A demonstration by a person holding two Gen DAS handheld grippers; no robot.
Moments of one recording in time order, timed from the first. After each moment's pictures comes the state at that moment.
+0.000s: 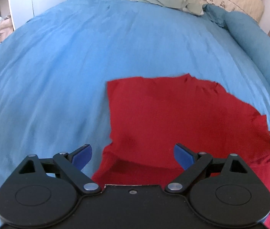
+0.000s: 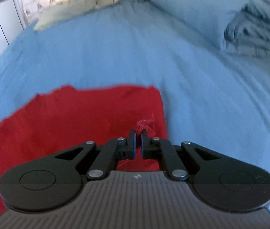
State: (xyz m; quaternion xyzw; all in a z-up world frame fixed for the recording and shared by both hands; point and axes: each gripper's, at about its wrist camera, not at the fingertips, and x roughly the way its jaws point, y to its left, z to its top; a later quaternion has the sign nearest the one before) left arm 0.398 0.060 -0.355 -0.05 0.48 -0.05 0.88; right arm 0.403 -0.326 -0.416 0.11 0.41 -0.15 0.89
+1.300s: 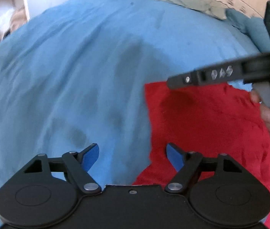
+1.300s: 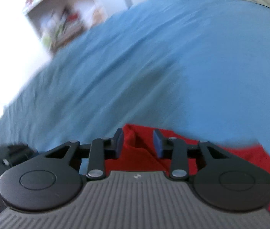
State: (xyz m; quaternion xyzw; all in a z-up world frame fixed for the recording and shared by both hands) left arm 0.441 0.114 -0.394 -0.07 0.48 0.00 0.87; right arm 0.612 -0.049 -0.431 -0.05 0.46 0.35 0.82
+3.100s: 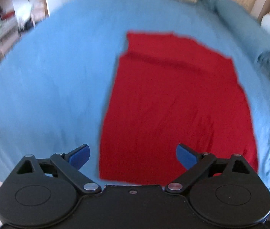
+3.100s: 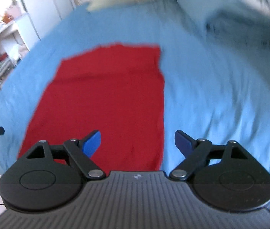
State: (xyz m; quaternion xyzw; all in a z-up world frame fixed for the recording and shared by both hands) left arm 0.117 0.085 -0.303 -0.04 0.52 -0.03 0.85; right arm 0.056 -0.305 -0.285 0.08 0.45 -0.03 0.89
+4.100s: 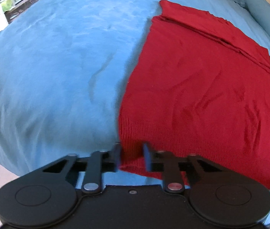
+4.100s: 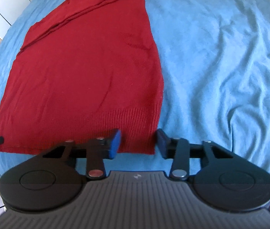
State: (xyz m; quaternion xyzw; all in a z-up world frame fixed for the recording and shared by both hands) left arm 0.120 0.099 -0.390 -0.07 0.54 0.04 0.84; right arm 0.055 -0.309 -0.421 0.17 0.54 -0.07 0.82
